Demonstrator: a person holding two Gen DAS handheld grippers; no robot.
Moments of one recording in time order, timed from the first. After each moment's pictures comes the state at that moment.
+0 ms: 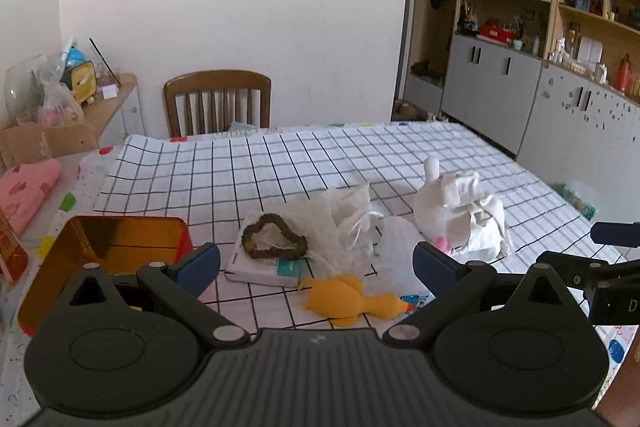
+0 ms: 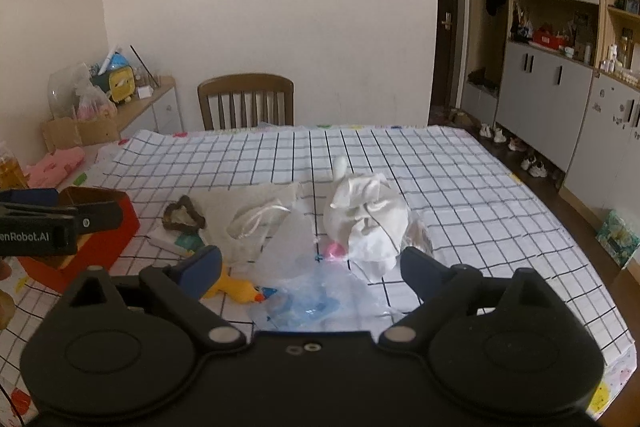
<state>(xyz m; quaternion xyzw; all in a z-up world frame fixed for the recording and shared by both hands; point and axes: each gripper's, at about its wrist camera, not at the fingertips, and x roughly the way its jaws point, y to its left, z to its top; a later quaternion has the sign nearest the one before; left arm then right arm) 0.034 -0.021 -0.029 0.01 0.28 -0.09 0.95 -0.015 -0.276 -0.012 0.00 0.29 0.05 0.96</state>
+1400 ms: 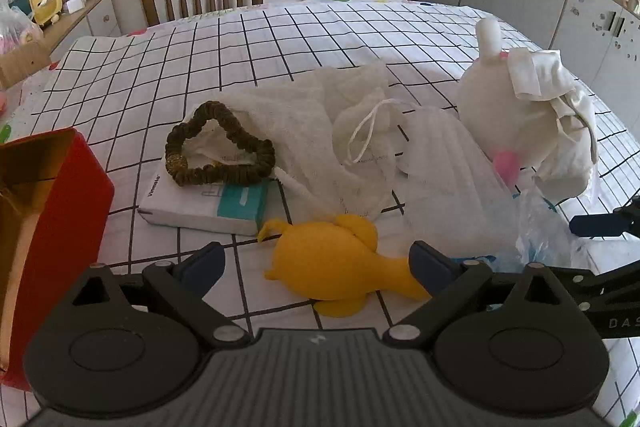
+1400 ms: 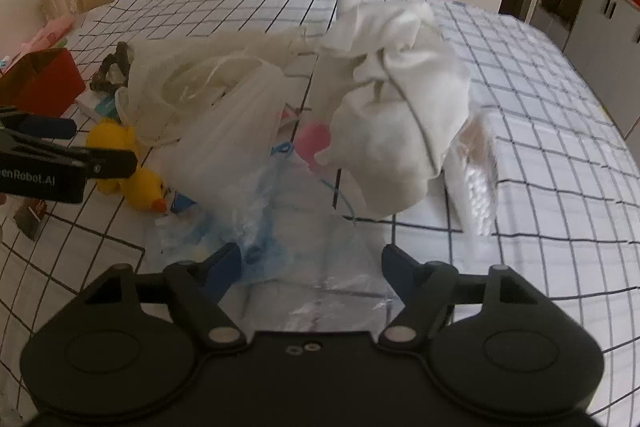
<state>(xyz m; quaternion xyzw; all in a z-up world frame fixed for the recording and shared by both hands) 0.142 -0.066 -0.140 0.03 0.43 -0.08 0.90 0.102 -0.308 -0.128 -0.06 0.45 0.14 0.88</state>
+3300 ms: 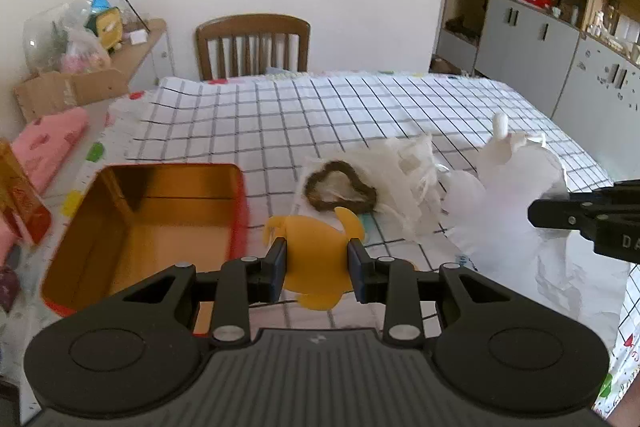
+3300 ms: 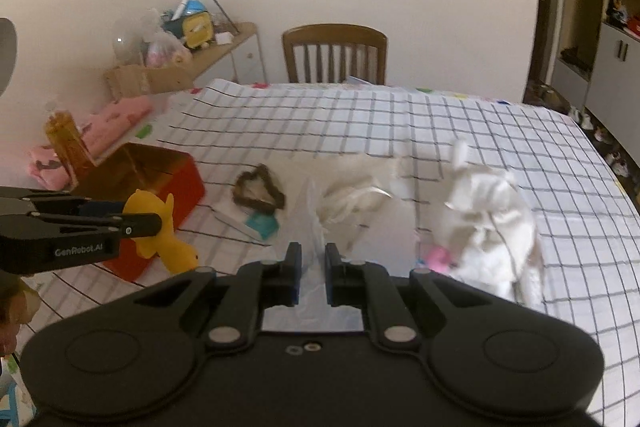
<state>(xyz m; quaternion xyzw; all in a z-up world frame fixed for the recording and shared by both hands) 0.060 0.034 -0.049 0.00 0.36 -0.05 0.93 0.054 -0.225 -0.026 -0.02 0.35 0.19 0.92</state>
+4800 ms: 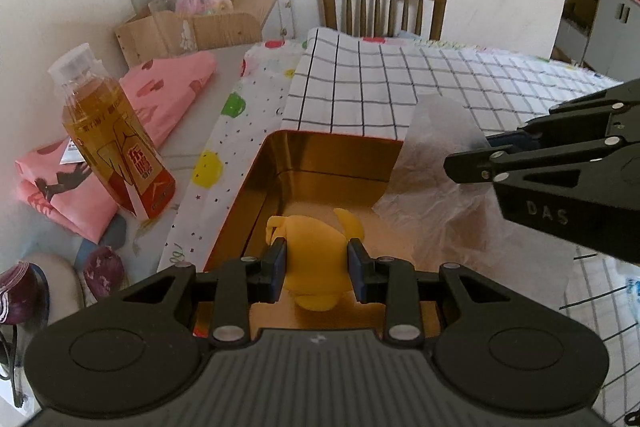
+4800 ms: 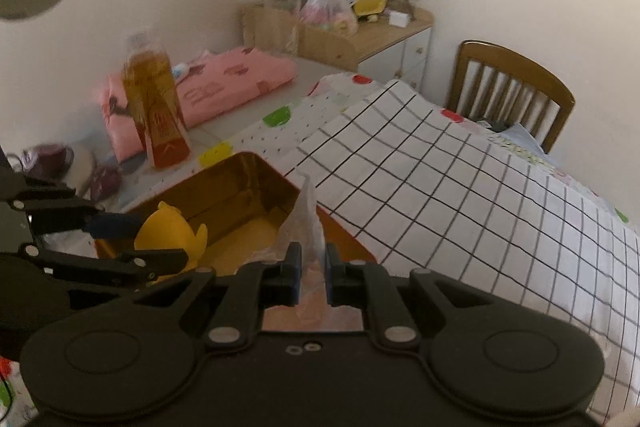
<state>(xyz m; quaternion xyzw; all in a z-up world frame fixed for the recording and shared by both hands) 0.117 0.159 -0.077 0.00 0.42 0.11 0.90 0.167 0.006 -0.050 -0.17 0.35 0.38 0.84</state>
